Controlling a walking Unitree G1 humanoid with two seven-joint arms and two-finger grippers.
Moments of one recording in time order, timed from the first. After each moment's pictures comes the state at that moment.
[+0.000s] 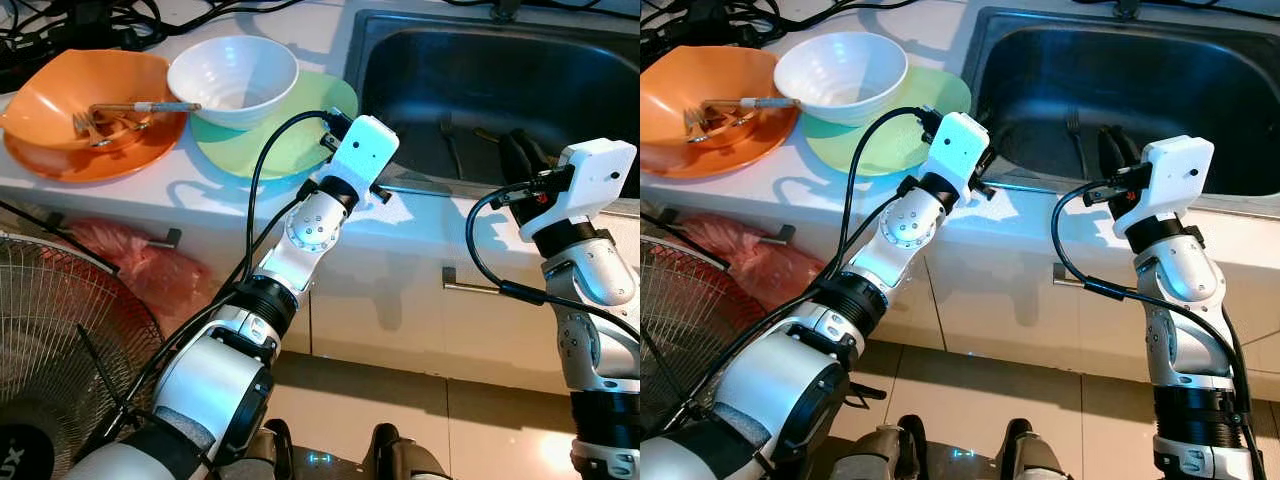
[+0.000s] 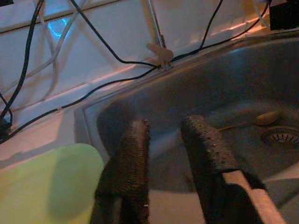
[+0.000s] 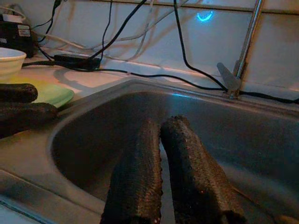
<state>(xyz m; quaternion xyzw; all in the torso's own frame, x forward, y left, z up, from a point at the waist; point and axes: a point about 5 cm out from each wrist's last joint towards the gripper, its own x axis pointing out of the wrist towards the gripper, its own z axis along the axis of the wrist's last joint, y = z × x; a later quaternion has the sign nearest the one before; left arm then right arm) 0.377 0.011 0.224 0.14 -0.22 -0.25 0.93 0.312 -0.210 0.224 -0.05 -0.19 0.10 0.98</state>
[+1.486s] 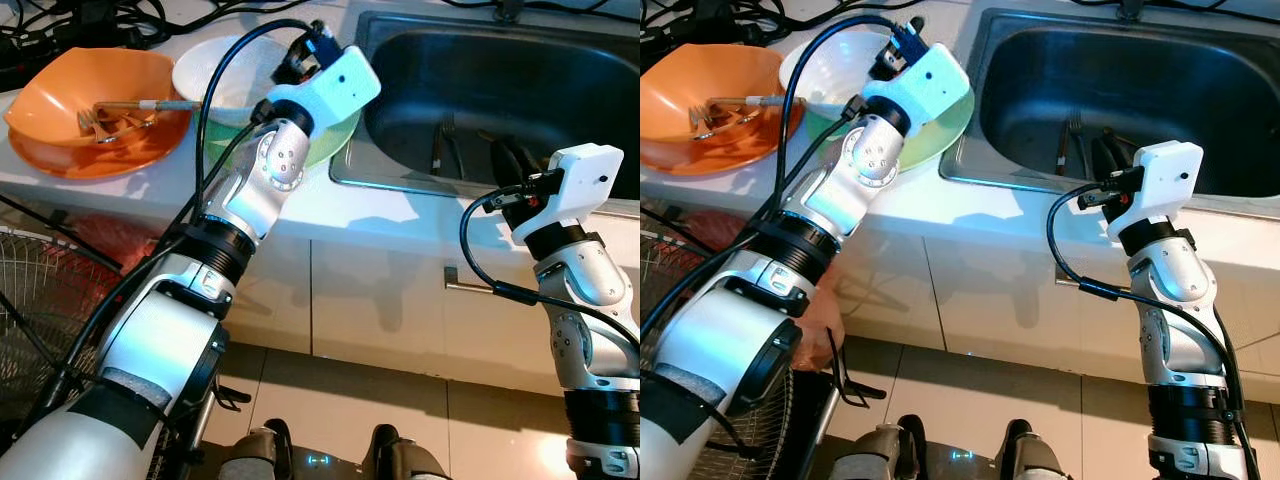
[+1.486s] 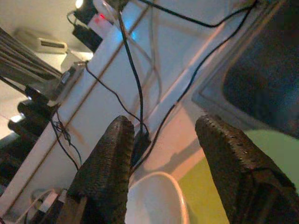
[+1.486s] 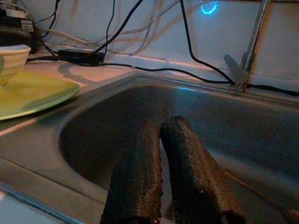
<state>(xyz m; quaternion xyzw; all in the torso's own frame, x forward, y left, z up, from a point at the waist) 0.403 0.061 0.293 0.42 -0.24 -0.07 0.87 0.315 -0.207 0.217 -0.04 -0.18 0.10 0.98</state>
